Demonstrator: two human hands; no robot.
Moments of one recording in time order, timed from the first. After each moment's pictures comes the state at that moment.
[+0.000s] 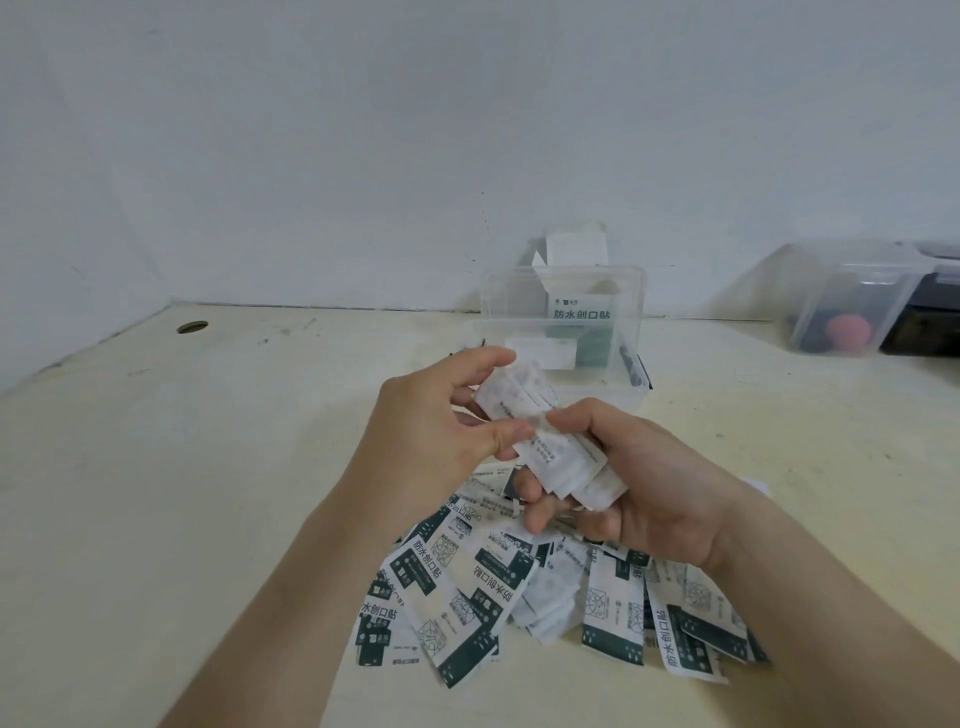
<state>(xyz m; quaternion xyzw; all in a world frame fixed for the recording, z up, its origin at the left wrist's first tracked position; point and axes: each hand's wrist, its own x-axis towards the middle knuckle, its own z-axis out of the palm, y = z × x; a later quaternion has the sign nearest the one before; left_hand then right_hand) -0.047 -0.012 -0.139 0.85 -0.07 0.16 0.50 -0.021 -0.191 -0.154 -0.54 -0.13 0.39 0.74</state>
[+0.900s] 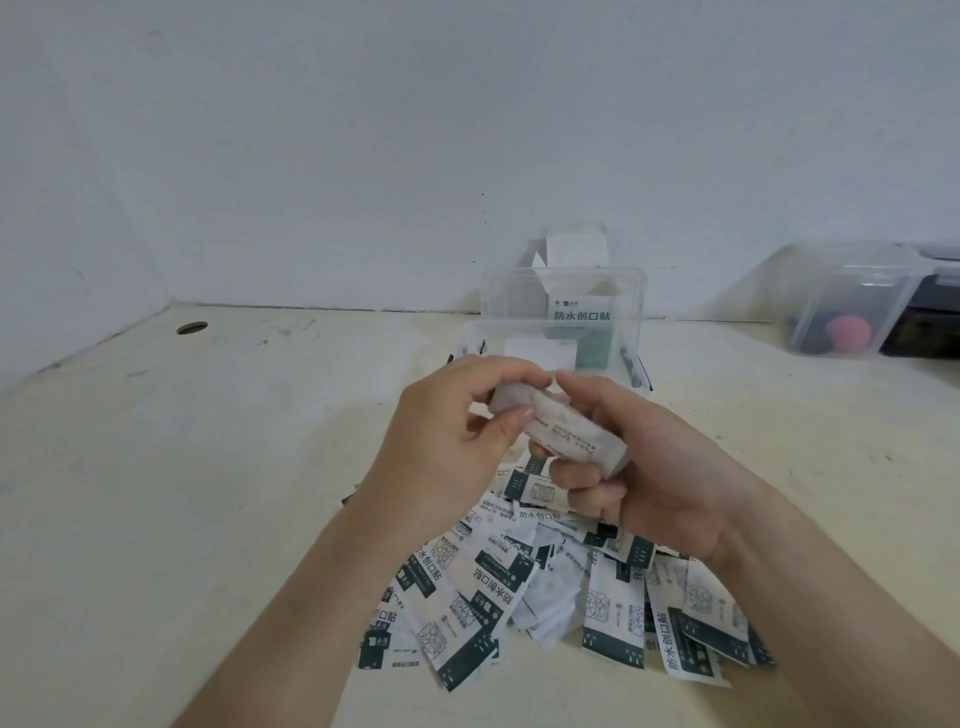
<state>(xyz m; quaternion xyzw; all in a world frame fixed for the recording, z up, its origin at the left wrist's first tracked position) -0.046 -0.018 -0.146 0.84 -0.16 0.19 0.49 -0.022 -0.191 -0.142 -0.55 -0.08 0.32 0.77</state>
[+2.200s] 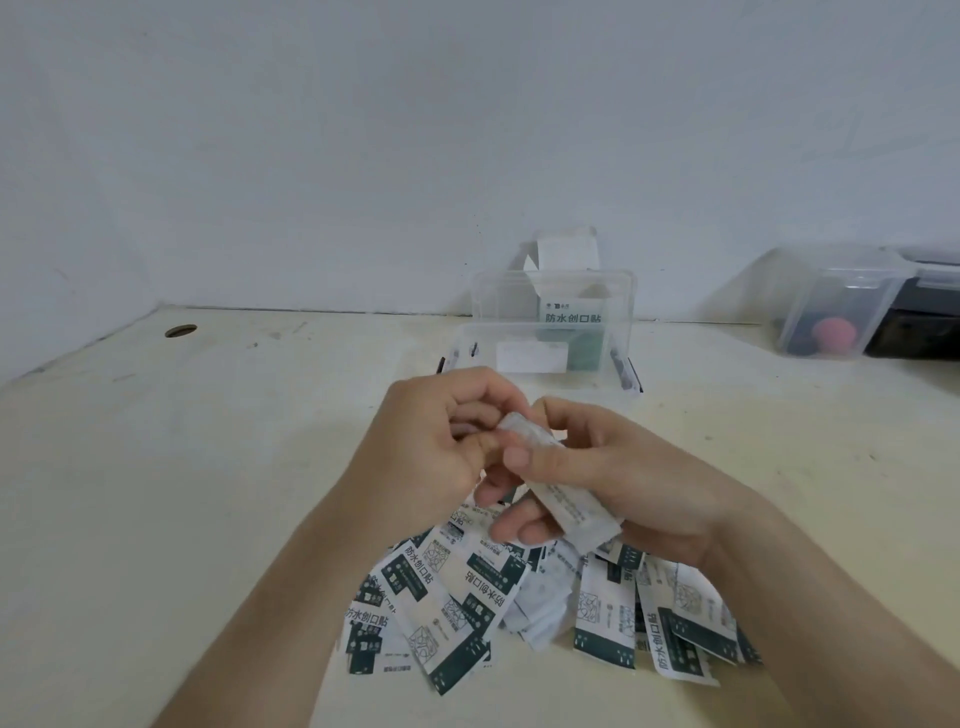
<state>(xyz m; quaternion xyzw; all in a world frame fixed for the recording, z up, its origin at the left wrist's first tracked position) -0.056 -0.014 -0.132 0.84 -0.16 0.13 0.50 -0.028 -0.190 -0.140 -0.62 -0.20 0.34 0.68</state>
